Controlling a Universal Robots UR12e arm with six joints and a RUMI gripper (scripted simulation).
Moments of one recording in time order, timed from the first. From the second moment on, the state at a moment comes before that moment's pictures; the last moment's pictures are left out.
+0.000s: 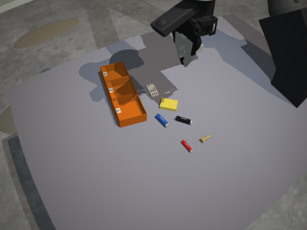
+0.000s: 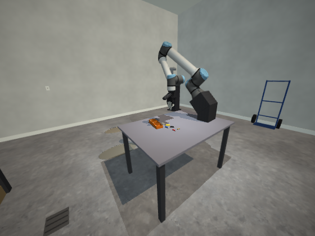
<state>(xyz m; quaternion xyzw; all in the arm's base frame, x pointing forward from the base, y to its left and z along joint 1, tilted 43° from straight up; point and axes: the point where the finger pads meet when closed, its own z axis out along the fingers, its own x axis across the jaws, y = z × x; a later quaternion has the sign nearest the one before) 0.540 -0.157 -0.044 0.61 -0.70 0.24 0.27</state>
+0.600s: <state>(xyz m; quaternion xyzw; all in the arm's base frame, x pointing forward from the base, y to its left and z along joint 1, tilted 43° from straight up) 0.542 -0.178 -0.034 0.56 -0.74 0.26 0.26</state>
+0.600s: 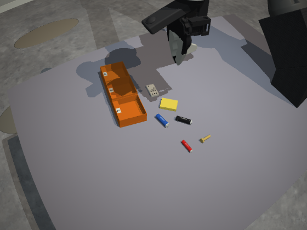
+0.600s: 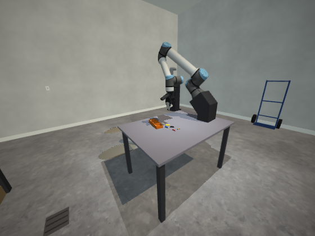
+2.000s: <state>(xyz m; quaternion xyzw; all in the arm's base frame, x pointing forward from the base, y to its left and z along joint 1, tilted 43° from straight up) 0.555 -0.432 0.030 0.53 -0.77 0.27 0.25</state>
